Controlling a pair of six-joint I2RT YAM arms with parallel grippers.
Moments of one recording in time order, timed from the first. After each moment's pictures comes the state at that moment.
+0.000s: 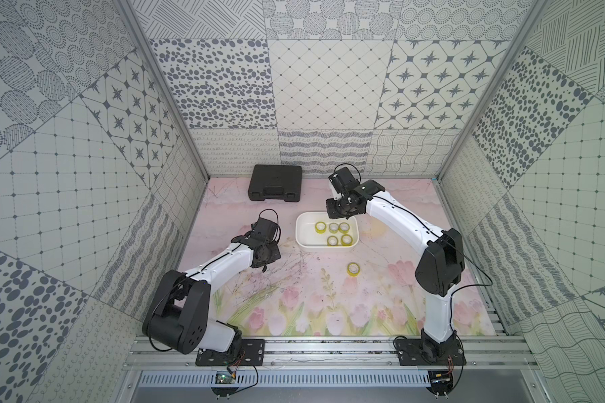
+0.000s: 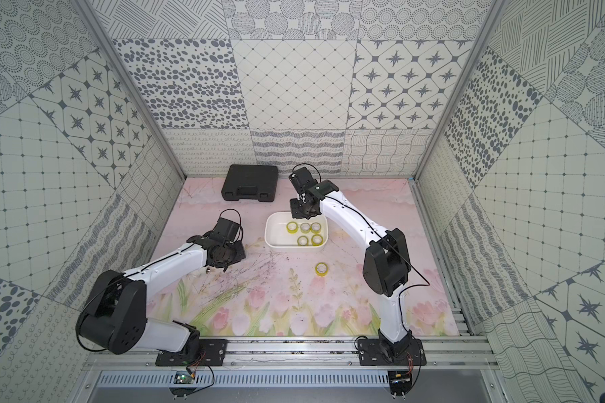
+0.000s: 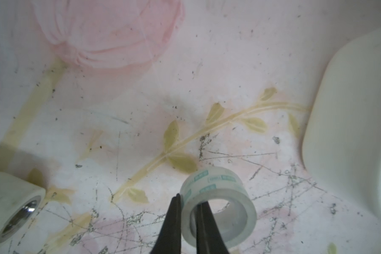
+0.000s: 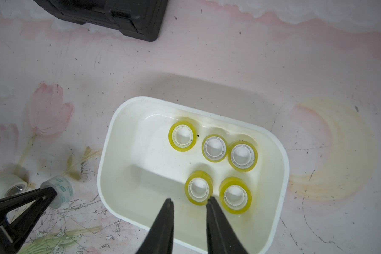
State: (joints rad) left arm -0.31 1.43 0.85 -0.53 -0.12 -0.64; right arm 0.63 1.98 1.89 -0.93 0.07 0.36
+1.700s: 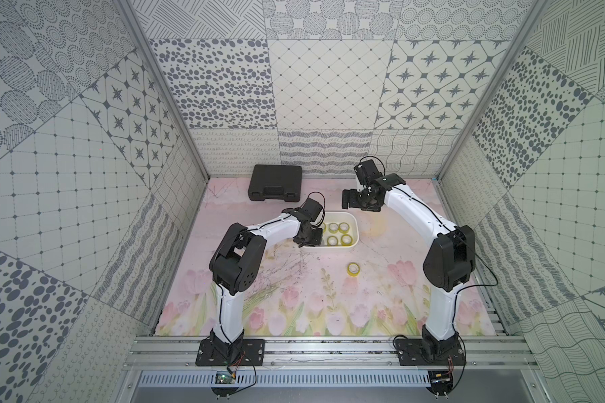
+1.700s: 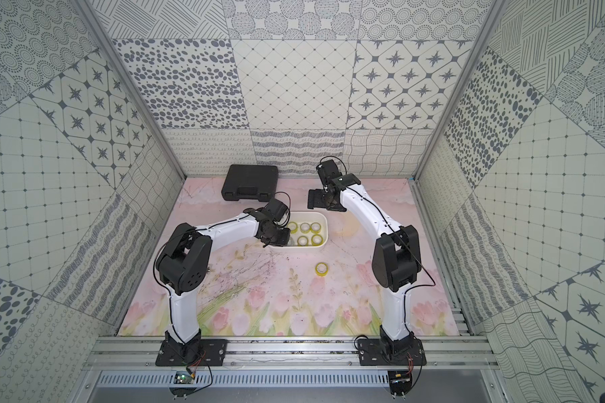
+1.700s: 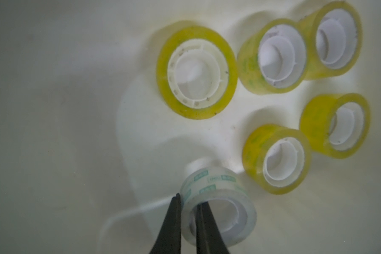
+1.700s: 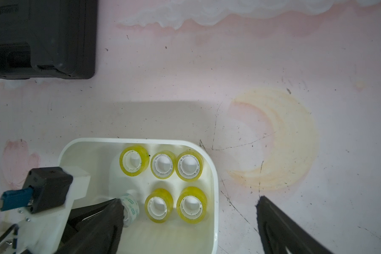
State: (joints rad) left arm -0.54 2.02 1.43 -0.60 0.09 -0.33; right arm 0.44 1.97 1.85 -0.93 0.04 0.44
